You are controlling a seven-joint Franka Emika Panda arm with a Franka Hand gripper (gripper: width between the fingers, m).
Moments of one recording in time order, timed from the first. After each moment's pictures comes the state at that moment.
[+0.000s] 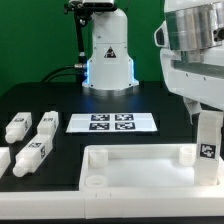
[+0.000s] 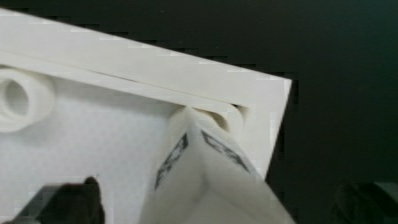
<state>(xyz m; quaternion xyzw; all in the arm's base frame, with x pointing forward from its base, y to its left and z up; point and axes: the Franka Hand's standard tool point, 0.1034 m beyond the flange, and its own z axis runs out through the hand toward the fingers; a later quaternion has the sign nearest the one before) 0.641 0.113 0.104 -0.84 0.54 0.01 0.09</state>
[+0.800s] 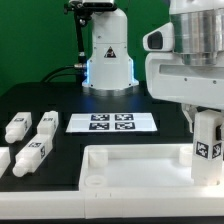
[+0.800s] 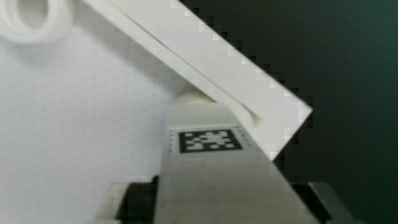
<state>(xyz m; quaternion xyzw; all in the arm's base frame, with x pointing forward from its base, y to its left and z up) 0.640 0.111 0.099 -0.88 0.48 0.00 0.07</state>
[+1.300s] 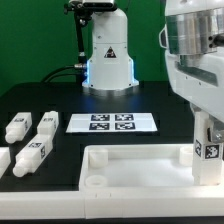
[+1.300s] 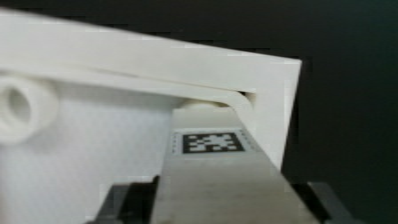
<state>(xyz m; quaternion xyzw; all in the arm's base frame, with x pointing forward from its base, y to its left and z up) 0.642 0.114 0.098 -0.68 0.73 0.03 0.08</state>
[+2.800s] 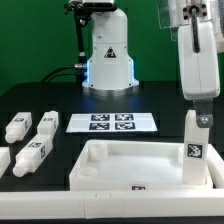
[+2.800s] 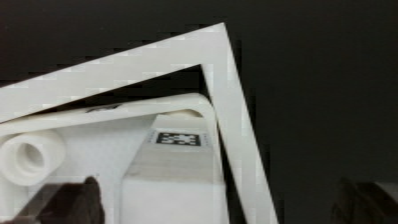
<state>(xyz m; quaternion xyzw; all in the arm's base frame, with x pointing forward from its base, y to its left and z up) 0.652 0.098 0.131 -0.60 0.80 0.02 0.09</state>
